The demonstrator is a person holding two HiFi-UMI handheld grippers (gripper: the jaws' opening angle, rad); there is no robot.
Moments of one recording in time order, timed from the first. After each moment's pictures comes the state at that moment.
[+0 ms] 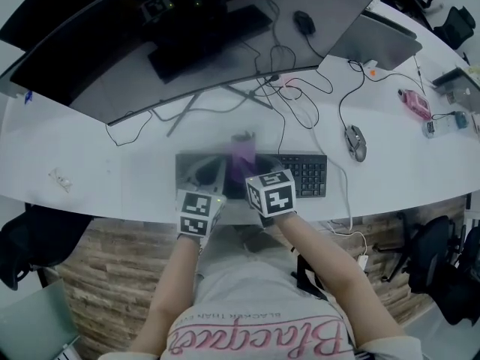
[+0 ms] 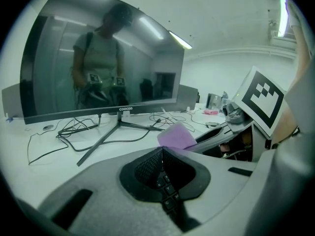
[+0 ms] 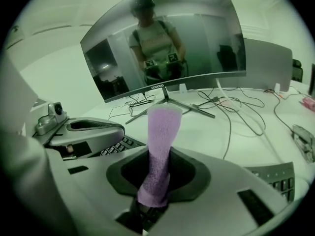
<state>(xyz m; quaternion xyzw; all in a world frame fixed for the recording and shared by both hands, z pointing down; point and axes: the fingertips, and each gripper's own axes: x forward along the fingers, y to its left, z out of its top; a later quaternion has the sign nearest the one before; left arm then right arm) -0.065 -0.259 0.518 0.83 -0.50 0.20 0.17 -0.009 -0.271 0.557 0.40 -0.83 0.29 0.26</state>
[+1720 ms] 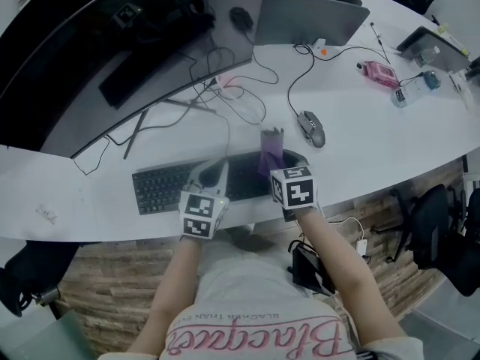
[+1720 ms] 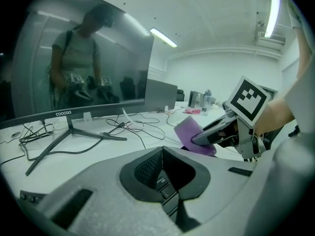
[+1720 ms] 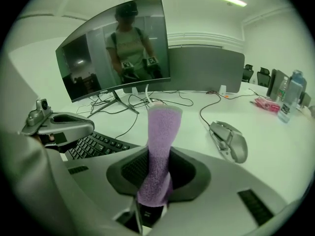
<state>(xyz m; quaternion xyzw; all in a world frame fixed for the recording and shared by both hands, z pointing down) 0.091 -0.270 0.520 0.87 -0.42 0.20 0.15 0.221 -0.287 0.558 0.53 -0.75 0.27 0.29</state>
